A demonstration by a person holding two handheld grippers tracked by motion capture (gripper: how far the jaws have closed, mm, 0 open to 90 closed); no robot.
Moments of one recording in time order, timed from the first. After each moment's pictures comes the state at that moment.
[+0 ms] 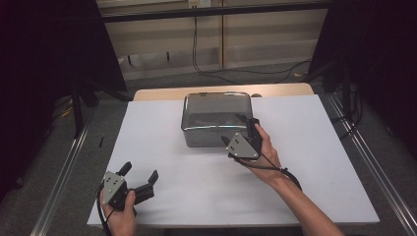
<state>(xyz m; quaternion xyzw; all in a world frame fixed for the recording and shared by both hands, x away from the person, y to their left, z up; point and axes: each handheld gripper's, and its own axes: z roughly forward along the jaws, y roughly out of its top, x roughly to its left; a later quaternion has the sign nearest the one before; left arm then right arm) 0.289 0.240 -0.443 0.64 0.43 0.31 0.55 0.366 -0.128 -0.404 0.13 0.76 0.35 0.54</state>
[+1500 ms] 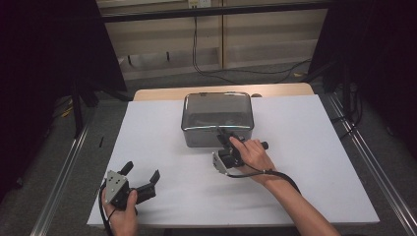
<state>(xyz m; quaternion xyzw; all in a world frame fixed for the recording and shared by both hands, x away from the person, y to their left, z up) 0.290 0.238 -0.442 0.65 0.42 0.31 0.55 0.367 -0.092 -0.433 -0.06 0.78 0.16 0.60</state>
